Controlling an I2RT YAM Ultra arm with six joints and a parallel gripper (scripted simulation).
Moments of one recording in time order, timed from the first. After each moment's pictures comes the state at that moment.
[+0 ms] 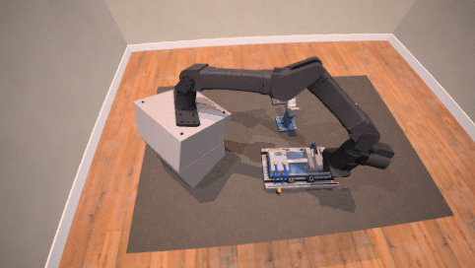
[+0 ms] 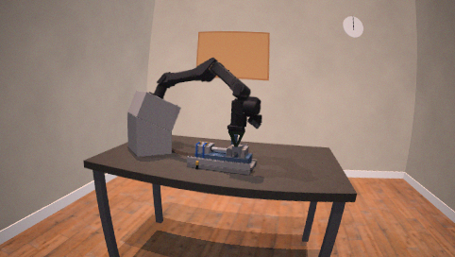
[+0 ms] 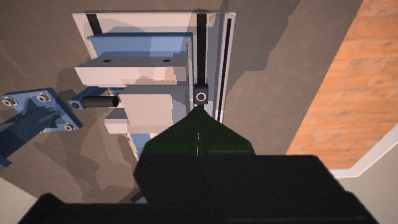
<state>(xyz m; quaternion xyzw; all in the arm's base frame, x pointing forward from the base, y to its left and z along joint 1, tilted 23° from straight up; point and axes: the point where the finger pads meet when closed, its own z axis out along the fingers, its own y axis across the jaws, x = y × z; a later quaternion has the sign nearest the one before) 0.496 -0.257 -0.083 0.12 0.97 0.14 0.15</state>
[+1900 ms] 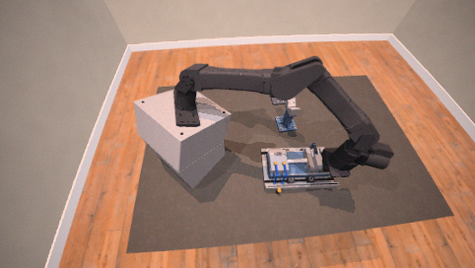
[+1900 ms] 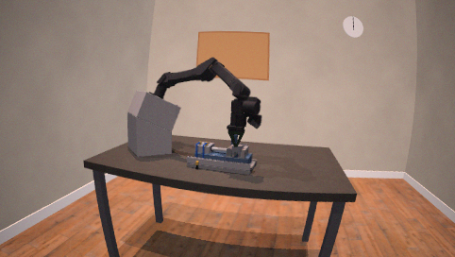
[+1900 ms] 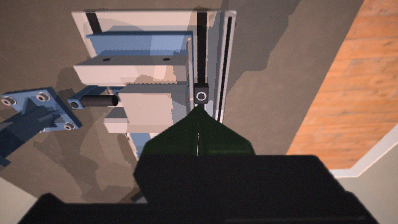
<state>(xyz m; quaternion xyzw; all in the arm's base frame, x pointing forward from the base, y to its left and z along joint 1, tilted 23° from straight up) 0.495 -0.256 -0.084 0.12 0.97 0.14 0.15</state>
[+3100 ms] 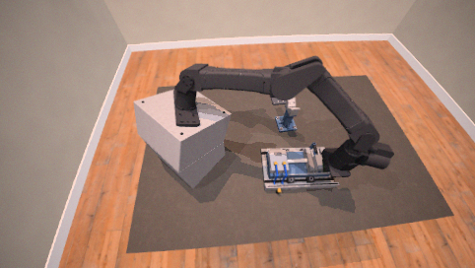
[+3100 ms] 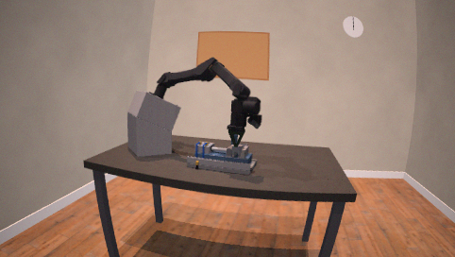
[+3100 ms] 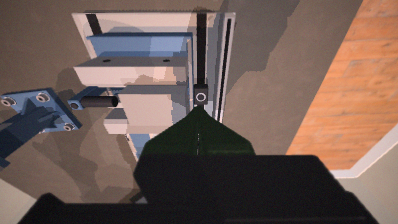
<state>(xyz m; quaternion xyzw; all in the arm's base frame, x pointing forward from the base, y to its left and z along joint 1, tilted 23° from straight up) 0.496 -0.257 -0.084 0.11 0.97 0.14 0.15</state>
